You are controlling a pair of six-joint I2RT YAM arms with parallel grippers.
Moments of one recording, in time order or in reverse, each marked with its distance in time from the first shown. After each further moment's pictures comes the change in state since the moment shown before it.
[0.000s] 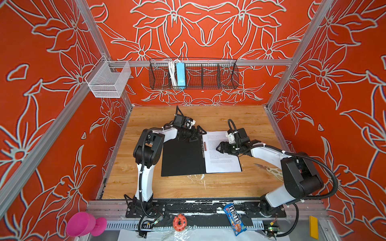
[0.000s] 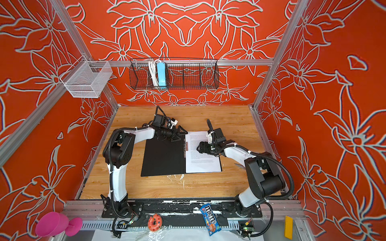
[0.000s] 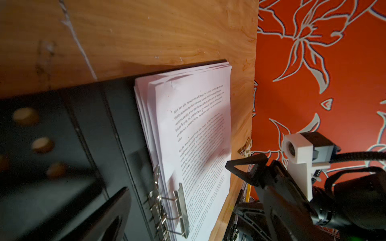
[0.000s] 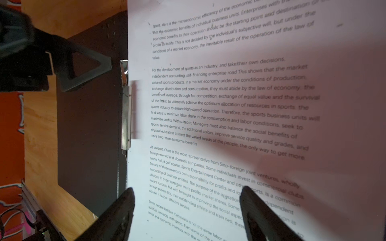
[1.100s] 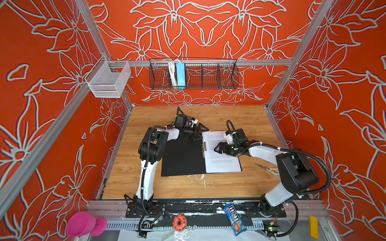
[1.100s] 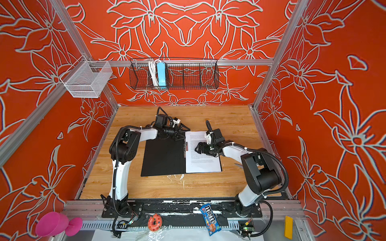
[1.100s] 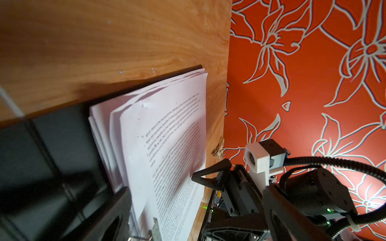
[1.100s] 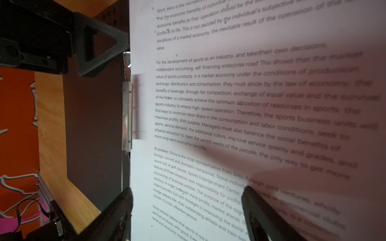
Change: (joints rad) left arm -0.002 0.096 0.019 0.254 0.156 -0.222; right arm 0.000 0.055 0.000 0.042 -0.063 0.007
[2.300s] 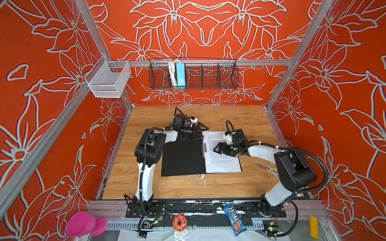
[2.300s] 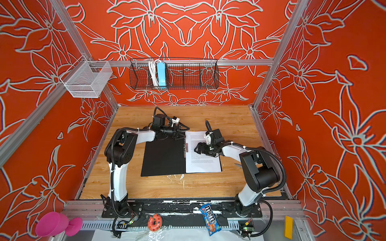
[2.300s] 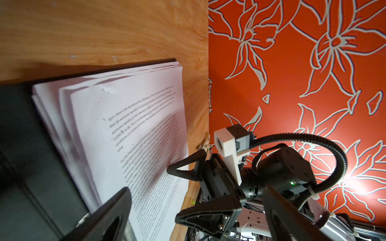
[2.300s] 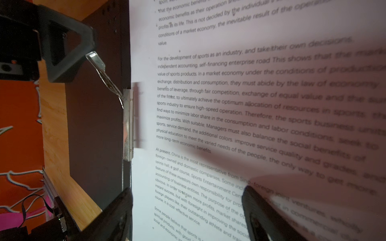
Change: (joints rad) left arm -0.005 -0.100 -0.108 0.167 0.045 -0.105; right arm 0.000 0.026 0.001 0.018 -0.028 0.000
